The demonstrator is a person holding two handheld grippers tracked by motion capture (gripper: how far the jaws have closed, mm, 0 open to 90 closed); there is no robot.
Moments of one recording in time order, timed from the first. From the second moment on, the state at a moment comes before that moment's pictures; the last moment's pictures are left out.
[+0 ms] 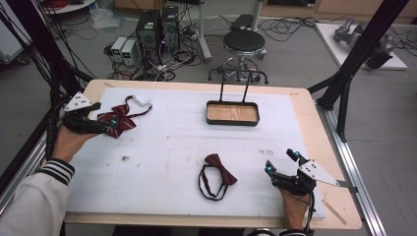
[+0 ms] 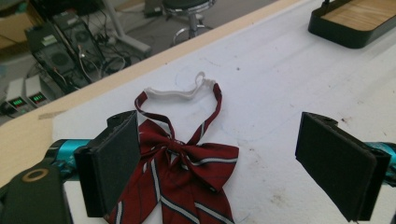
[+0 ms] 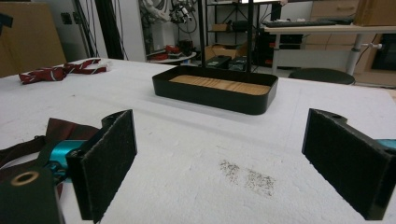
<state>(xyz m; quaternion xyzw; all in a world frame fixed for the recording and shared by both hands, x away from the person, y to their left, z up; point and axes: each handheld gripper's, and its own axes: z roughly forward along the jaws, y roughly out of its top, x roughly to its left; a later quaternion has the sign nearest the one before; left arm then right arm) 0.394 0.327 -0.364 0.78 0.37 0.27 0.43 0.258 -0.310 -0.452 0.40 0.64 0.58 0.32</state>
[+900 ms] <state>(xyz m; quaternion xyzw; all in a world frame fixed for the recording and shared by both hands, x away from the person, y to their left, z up) 0.456 0.328 -0.369 0.81 0.39 0.23 0.37 0.260 -0.310 -0.451 0.41 0.64 0.57 0.32</state>
